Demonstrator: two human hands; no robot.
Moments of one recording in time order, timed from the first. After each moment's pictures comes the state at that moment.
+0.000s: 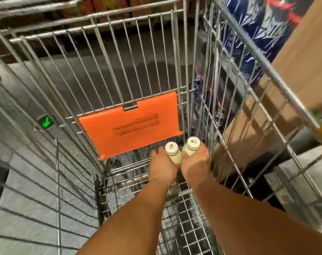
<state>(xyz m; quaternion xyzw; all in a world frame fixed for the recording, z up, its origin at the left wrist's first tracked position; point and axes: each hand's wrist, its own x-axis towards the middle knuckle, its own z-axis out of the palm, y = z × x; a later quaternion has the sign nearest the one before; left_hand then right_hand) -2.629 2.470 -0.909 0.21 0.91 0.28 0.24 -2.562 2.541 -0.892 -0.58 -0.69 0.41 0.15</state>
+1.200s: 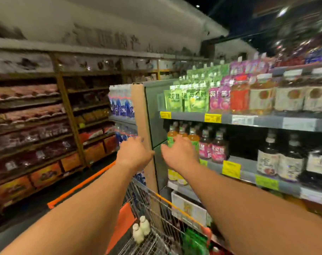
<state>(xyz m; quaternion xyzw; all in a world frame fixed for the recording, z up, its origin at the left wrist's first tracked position) -2.423 2.185 -0.129 0.62 0.75 0.22 -0.06 -2.267 2.193 -0.137 -0.61 -0.69 0.13 0.38</state>
